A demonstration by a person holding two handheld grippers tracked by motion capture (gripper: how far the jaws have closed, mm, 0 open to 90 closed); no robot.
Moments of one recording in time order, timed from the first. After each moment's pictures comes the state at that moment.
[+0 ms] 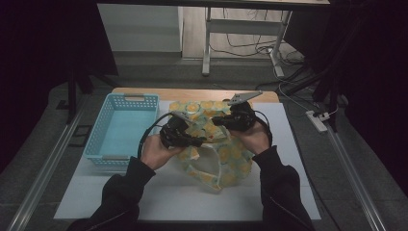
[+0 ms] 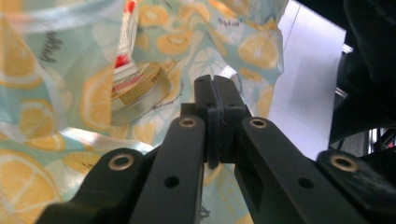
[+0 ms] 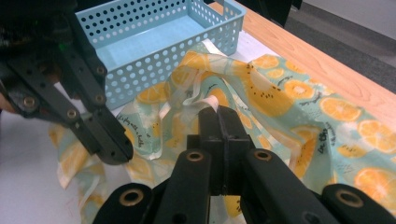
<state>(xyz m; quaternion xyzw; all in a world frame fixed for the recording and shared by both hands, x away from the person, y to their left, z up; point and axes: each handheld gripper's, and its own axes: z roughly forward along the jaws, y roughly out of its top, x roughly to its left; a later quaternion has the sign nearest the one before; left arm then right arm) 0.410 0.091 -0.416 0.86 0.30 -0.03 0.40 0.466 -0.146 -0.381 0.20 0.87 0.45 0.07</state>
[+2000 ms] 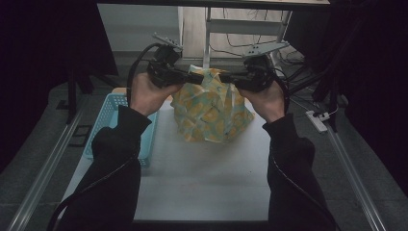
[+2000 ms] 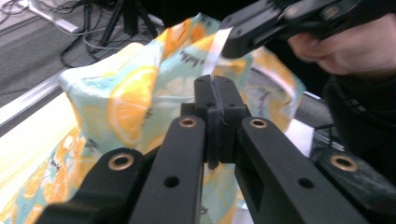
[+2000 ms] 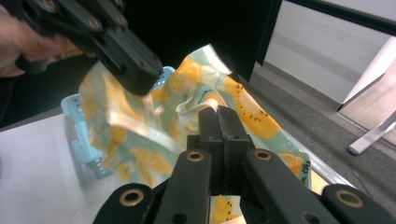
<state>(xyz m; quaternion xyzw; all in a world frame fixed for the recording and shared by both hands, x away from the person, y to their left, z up) 0.449 0.117 -0.248 0.82 0.30 0.04 0.48 0.468 -0.148 -0.244 0.18 0.83 0.50 0.15</state>
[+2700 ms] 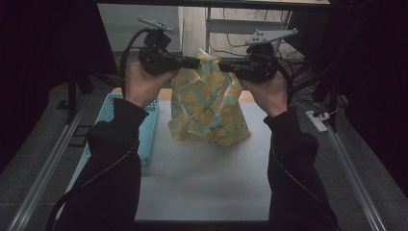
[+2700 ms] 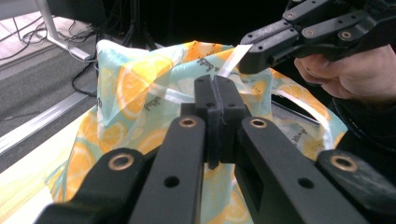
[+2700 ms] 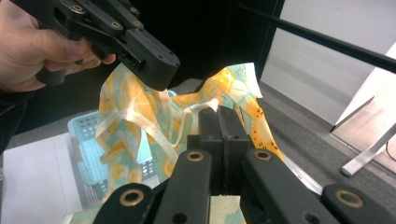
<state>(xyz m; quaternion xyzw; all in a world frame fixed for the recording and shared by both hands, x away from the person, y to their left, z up) 0.446 0.131 -0.220 0.79 0.31 0.06 0.52 0.459 -0.143 -0.212 0.17 0.82 0.52 0.17</state>
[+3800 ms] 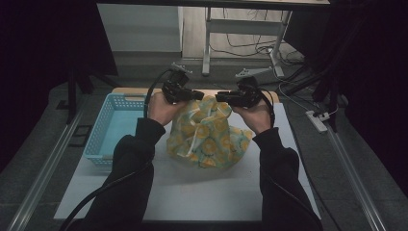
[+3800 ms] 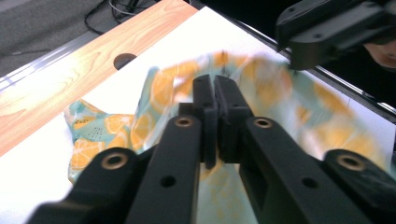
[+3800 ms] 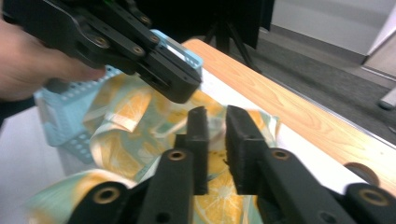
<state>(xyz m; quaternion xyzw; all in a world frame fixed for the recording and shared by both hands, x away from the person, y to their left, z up) 0.504 0.105 -0.353 0.83 0.36 0.05 0.44 0.507 -0.149 -0.337 0.25 0.84 0.48 0.09</state>
